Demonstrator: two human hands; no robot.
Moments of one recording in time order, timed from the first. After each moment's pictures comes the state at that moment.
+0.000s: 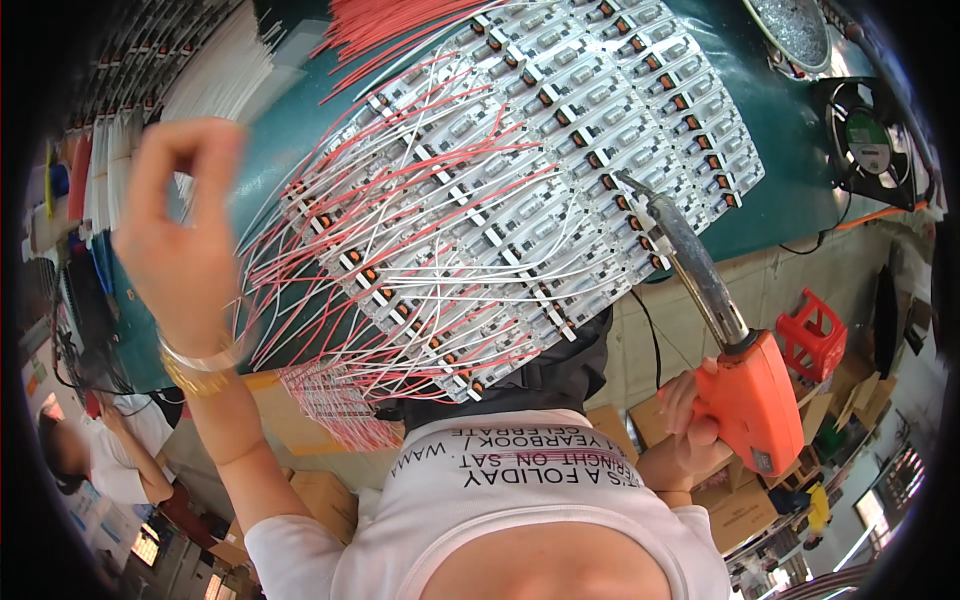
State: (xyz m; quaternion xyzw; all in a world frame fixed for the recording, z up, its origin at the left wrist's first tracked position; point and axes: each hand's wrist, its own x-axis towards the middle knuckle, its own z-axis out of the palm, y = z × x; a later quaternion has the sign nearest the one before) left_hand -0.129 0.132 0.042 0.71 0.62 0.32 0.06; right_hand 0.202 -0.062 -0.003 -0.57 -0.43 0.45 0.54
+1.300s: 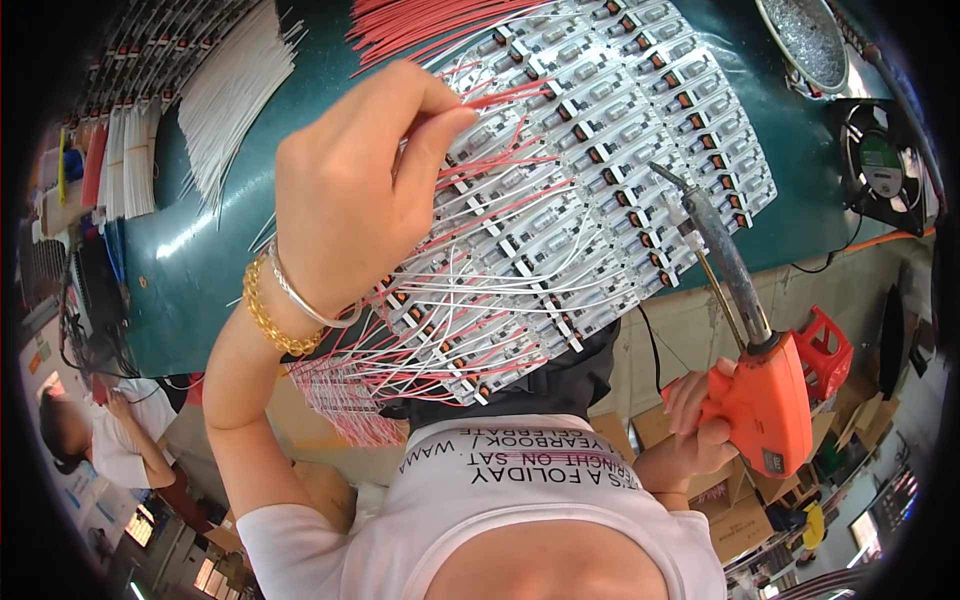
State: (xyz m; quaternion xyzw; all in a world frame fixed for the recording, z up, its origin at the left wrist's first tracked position) left_hand -0.061 0.147 0.018 0.82 0.47 0.30 0.13; right_hand 0.206 -0.047 -0.012 -0.51 -0.46 0.45 0.58
